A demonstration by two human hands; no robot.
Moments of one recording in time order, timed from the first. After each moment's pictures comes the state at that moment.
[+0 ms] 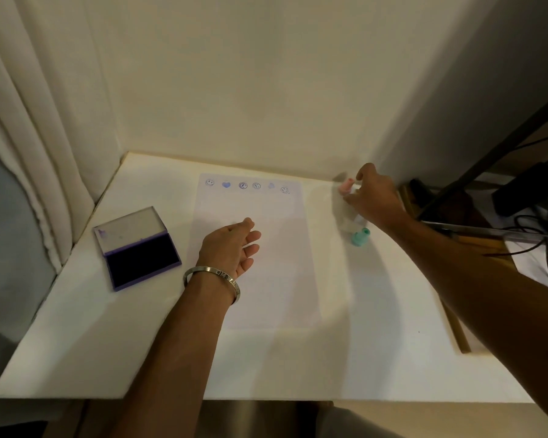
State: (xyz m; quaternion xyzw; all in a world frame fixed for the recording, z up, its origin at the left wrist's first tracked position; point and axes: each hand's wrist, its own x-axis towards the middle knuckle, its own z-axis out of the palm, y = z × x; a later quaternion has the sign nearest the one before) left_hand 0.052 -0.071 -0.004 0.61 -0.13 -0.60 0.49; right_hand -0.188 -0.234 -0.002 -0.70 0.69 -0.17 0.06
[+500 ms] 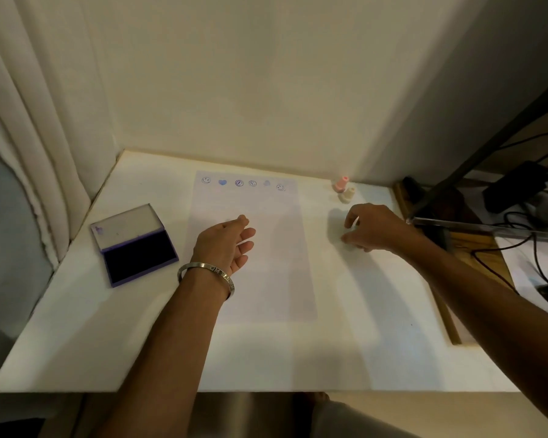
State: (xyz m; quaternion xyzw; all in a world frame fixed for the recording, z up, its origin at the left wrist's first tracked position) left_hand 0.055 -0.068 -0.004 0.61 -0.14 -0.60 0.49; right_hand -0.198 -0.171 0.021 -0.70 0.68 0.08 0.20
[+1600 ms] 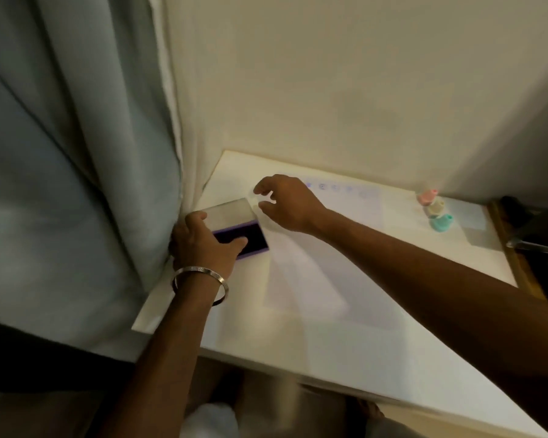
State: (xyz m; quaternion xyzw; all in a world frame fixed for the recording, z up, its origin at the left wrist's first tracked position) left_hand 0.172 0.007 0.006 0.87 -0.31 -0.22 0.31; right_hand 0.062 -0.133 0.018 -0.89 0.38 -0.10 0.24
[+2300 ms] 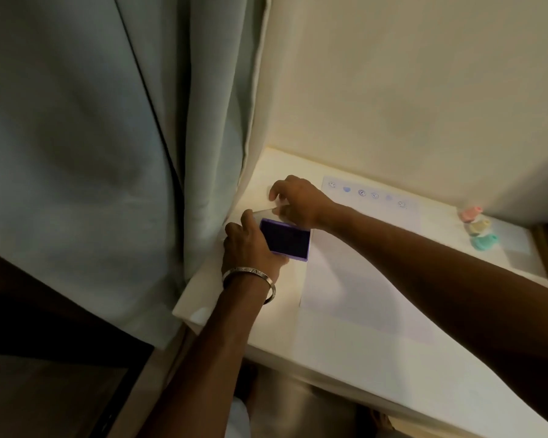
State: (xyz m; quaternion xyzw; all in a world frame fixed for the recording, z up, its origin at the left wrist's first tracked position) left_hand 0.174 0.010 -0.008 0.85 -0.40 -0.23 0.26; right_hand 0.117 -0.138 0.004 -0.93 0.33 0.03 0.17
